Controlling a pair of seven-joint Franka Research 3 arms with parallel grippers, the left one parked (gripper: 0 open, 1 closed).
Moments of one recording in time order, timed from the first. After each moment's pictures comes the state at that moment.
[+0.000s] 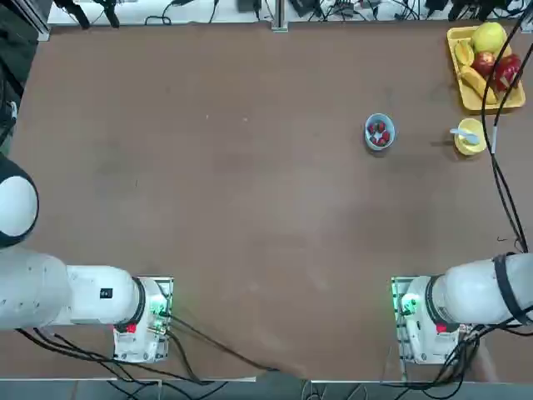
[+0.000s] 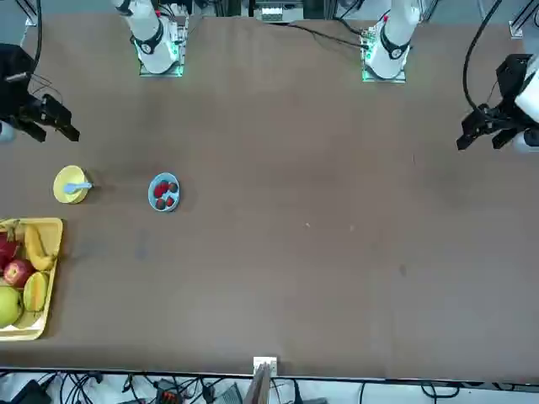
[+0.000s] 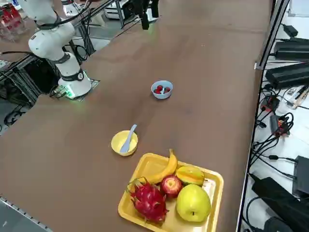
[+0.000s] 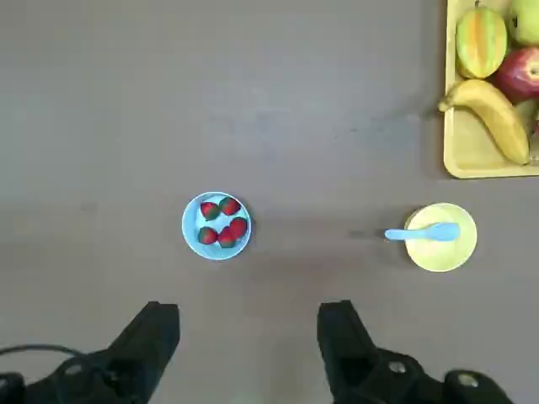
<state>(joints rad) 0.02 -0.02 -0.02 -1.60 0.03 1.58 0.03</state>
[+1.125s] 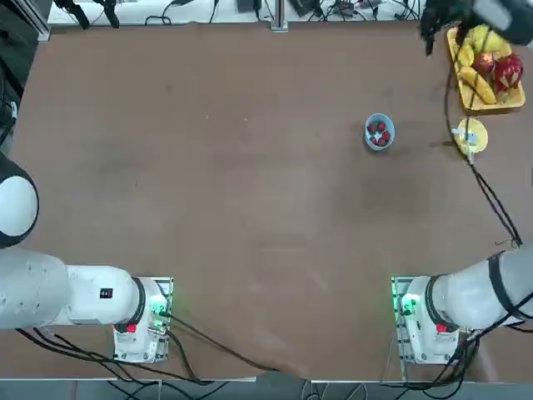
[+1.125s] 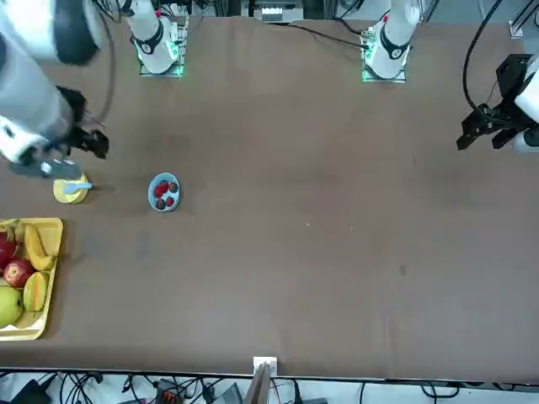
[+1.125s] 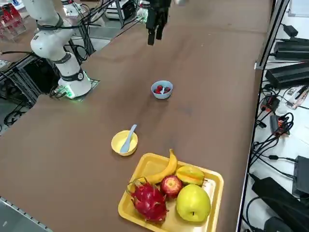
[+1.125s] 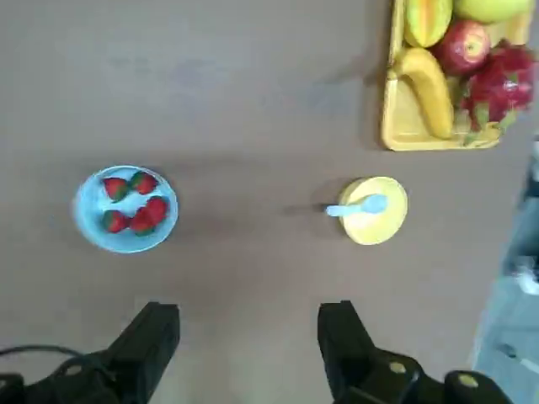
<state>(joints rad) 0.22 0.15 0.00 -1.65 -0.35 1.56 0.25</state>
